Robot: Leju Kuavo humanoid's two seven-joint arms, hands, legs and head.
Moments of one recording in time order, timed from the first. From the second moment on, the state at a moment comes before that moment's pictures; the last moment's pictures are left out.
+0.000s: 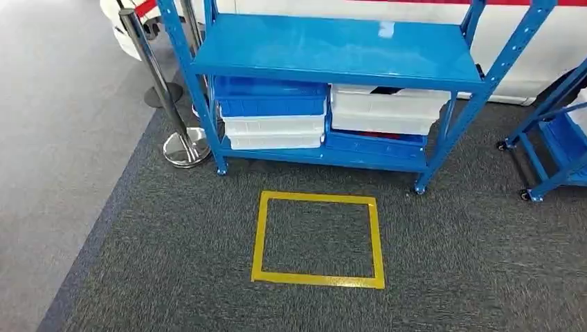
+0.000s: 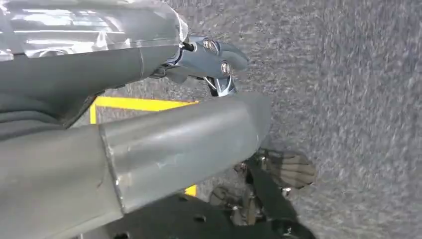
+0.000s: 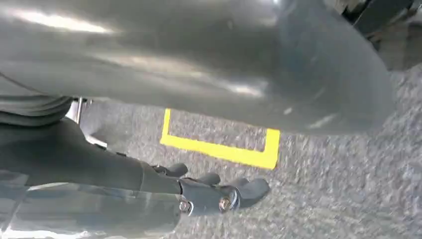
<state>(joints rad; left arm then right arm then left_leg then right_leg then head) -0.04 -0.18 0.98 -0.19 -0.90 0.10 -0.12 -0.02 0.05 -0.69 -0.19 0.79 -0.17 0.05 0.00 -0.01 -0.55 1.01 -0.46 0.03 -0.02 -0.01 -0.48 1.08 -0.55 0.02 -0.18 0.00</state>
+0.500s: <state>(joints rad) -0.05 -0.18 0.98 -0.19 -0.90 0.08 -0.12 -0.02 0.06 -0.71 -0.19 0.79 -0.17 0.08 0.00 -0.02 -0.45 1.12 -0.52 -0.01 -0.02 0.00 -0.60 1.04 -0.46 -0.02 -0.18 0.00</state>
